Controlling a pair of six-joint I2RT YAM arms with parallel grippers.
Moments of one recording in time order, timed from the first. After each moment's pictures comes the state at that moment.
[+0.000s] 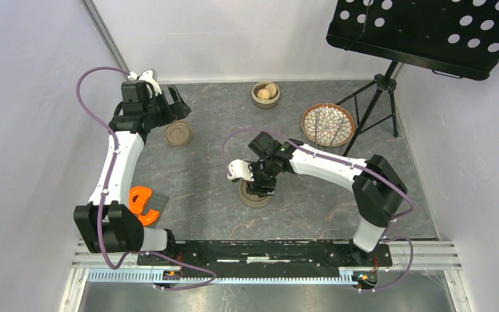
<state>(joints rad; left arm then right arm) 0.04 1.36 1.31 -0.55 0.22 -0.29 0.87 1.75 1.26 -0.67 -0.39 -0.81</state>
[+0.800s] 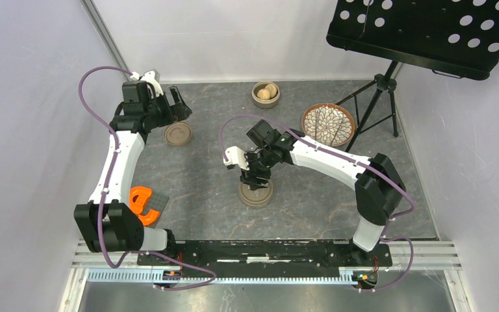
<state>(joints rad) 0.04 1.37 1.30 -0.55 0.24 -0.26 0.85 1.76 1.39 -0.71 -0.49 -0.74</state>
